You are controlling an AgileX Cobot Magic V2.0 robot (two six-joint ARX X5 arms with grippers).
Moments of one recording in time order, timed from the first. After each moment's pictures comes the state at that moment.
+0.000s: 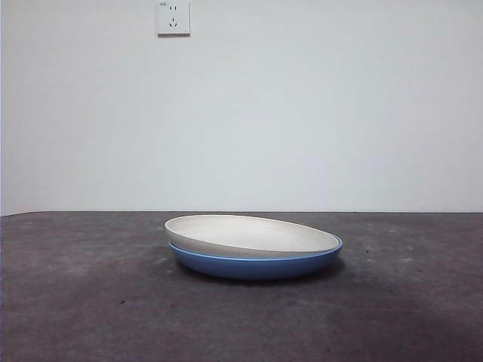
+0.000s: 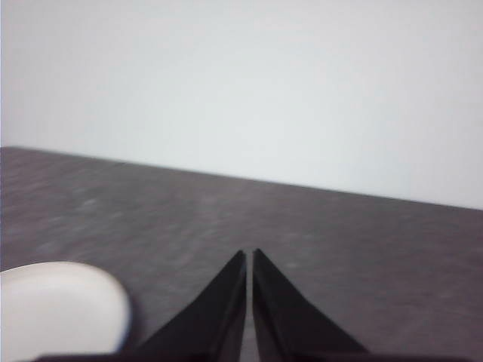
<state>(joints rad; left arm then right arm) 0.05 0.00 0.03 -0.18 -0.12 -0.09 -0.05 0.29 0.38 -0.07 -0.27 0.00</state>
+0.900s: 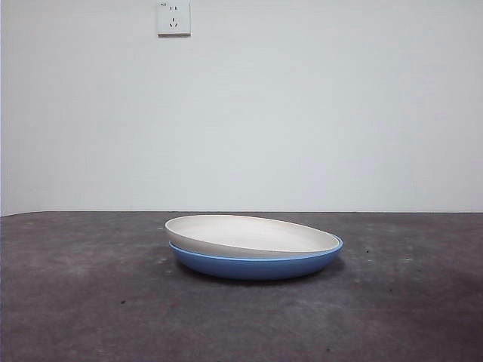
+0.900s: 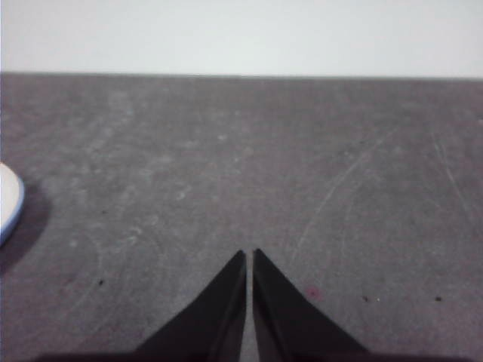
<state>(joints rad) 0.05 0.00 0.03 -0.18 -0.12 -0.09 -0.08 0.01 0.02 -0.17 -0.10 0.03</state>
